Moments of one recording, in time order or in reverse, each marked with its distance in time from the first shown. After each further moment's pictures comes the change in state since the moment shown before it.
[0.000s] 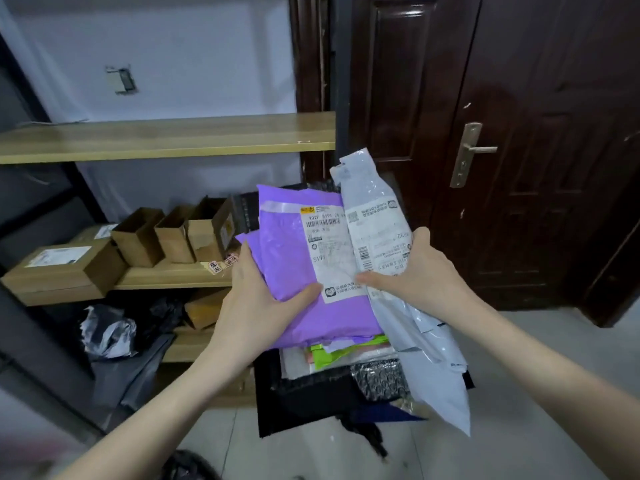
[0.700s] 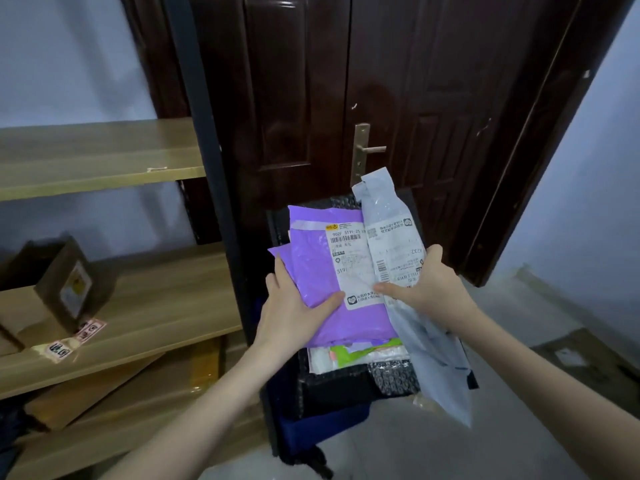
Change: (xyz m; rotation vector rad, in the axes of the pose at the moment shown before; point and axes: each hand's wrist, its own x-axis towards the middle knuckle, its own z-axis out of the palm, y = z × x) left_hand 0.123 0.038 0.195 -0.063 -0.371 0.087; right_hand 0.077 0.132 -0.057 -0.051 0.279 0.374
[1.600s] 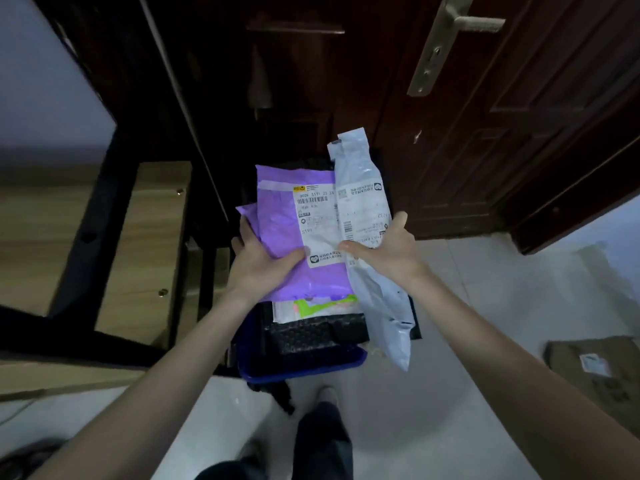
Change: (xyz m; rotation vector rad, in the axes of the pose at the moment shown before) left_hand 0.268 -0.132 0.139 -0.102 0.044 -0.506; right_hand 0.321 0.081 0.173 0.081 -0.379 0.056
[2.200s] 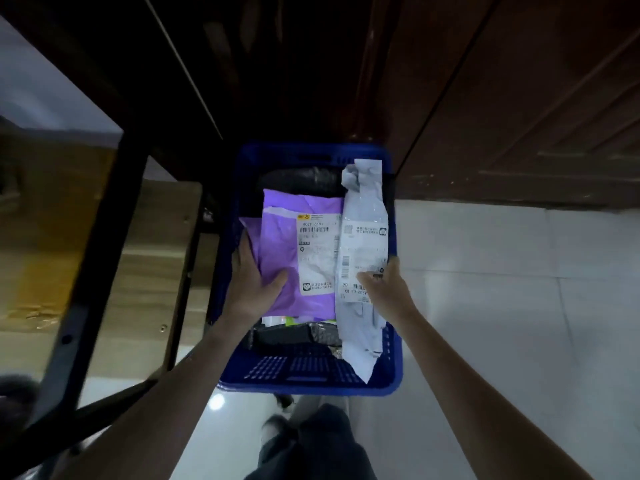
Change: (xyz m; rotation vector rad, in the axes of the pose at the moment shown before) left_hand 0.171 -0.278 0.187 0.087 0.083 -0.131; right_hand 0.185 0.257 0.242 0.168 -0.356 0.261
